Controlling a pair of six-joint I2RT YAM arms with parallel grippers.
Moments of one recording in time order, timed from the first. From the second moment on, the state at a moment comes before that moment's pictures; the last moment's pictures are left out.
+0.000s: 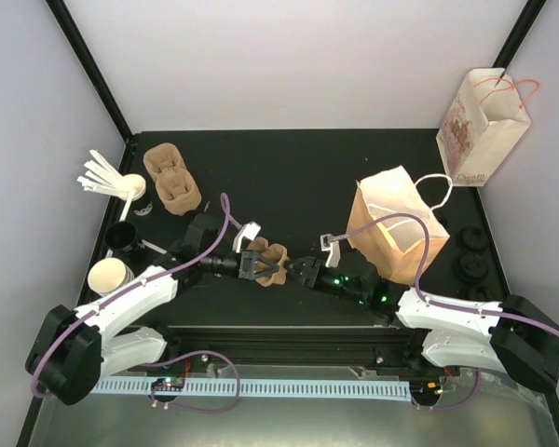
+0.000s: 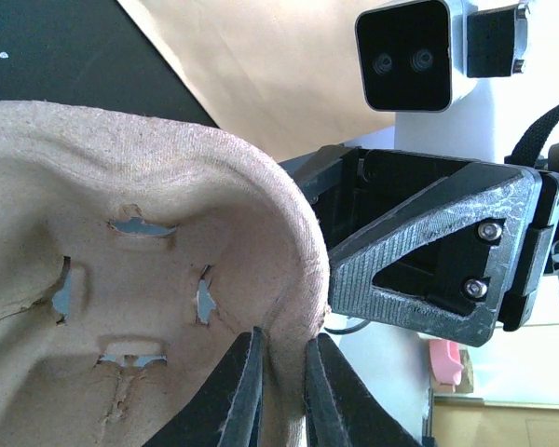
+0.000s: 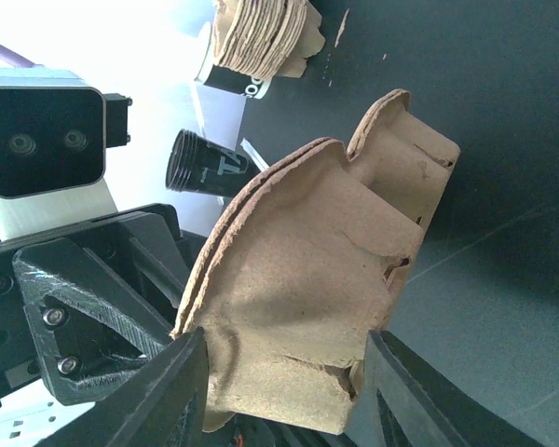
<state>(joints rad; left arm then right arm) -0.54 1.09 0.53 -0.03 0.89 -0.66 0.99 1.11 0.38 0.42 -0.09 1.13</state>
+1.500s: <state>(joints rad) -0.52 1.10 0.51 -0.04 0.85 -0.66 0.97 1.23 0.49 0.31 -0.10 1.16</state>
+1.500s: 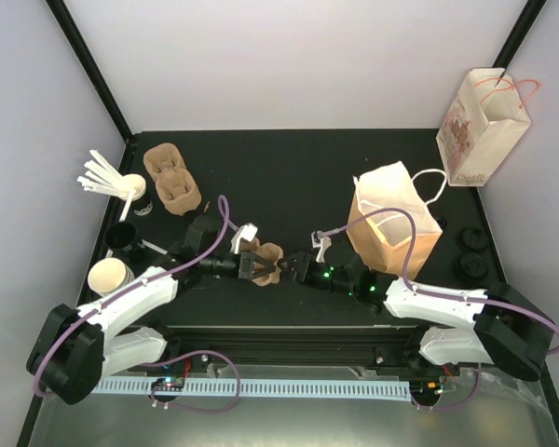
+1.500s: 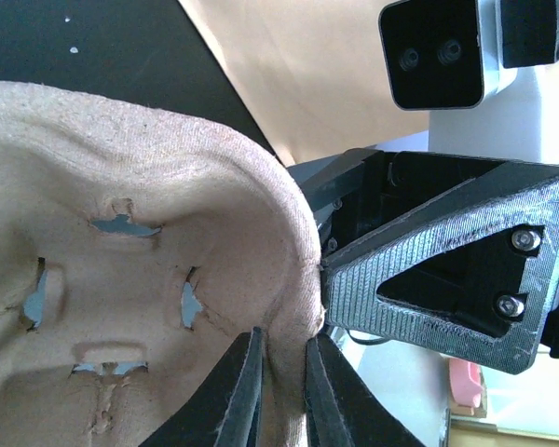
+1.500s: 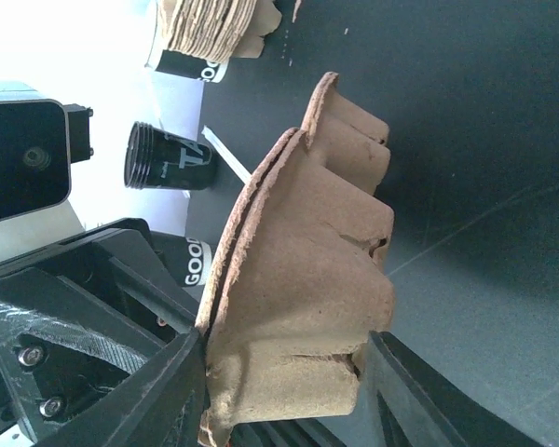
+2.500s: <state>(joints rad) -0.77 1.05 0.61 -0.47 0.51 -0.54 0.97 1.32 0.49 0.17 -0.17 0.97</state>
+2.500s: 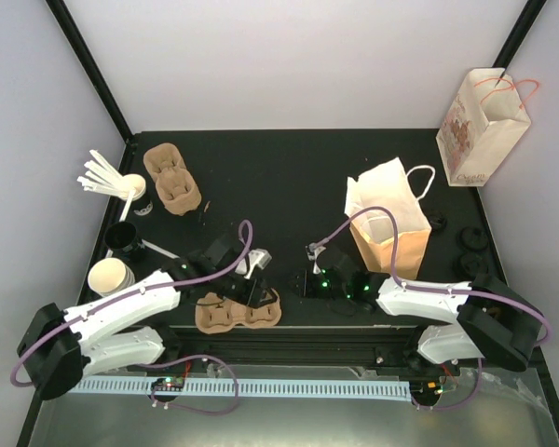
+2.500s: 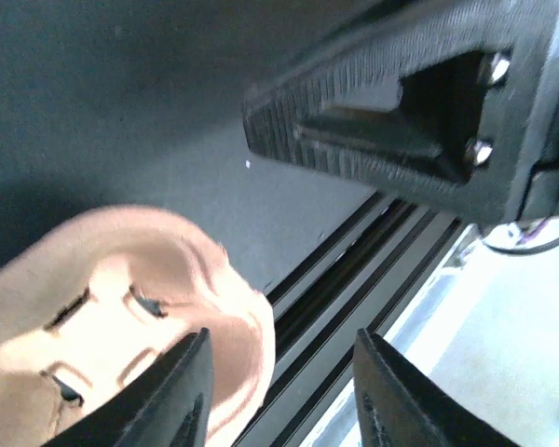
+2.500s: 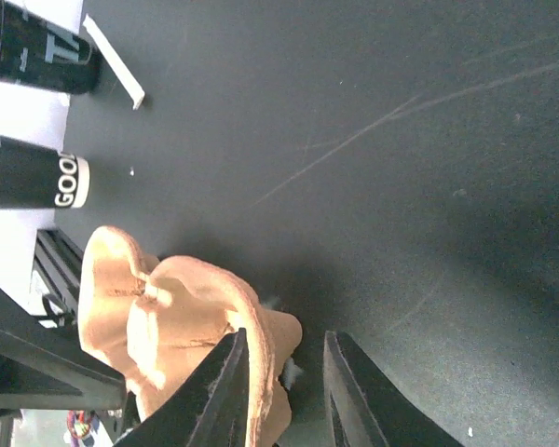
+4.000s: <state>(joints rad) -0.79 1.02 0.64 -0.26 0.38 -0.72 0.97 0.92 0.51 -0.17 -0.13 0.80</state>
